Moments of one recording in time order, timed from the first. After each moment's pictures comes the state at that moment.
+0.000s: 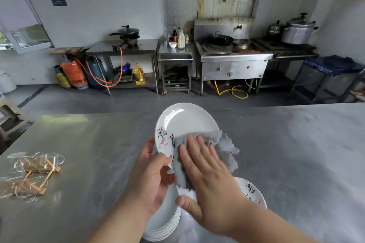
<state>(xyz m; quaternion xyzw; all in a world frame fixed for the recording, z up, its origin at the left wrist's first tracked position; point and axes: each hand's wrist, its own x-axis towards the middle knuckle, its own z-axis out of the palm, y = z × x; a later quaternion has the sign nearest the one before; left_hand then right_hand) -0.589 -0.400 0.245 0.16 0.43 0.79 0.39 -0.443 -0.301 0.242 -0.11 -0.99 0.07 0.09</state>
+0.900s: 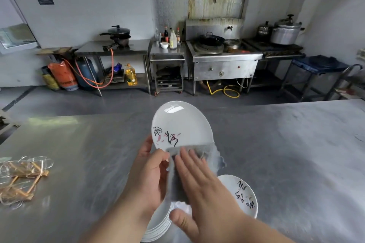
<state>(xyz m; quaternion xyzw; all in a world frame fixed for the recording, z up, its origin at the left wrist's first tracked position) -0.574 -0.386 0.248 0.12 0.41 0.81 0.40 -0.423 -0.317 0.236 -0.12 -0.97 0.17 0.11</state>
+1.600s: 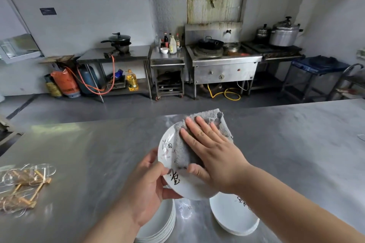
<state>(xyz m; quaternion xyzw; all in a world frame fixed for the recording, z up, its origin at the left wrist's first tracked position) -0.580 -0.406 0.251 0.21 0.49 0.69 0.48 -0.440 -0.236 0.276 -0.11 -0.99 0.01 0.10</state>
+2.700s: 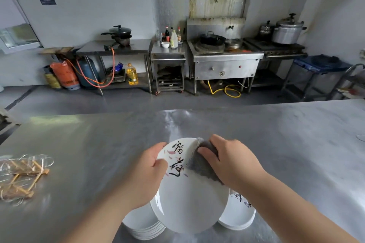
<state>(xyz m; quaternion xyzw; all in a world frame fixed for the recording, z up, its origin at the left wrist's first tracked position) -0.590 -0.411 0.264 0.41 0.75 0.44 0.28 -0.419 -0.237 0.266 -0.31 -0.92 0.15 0.16</state>
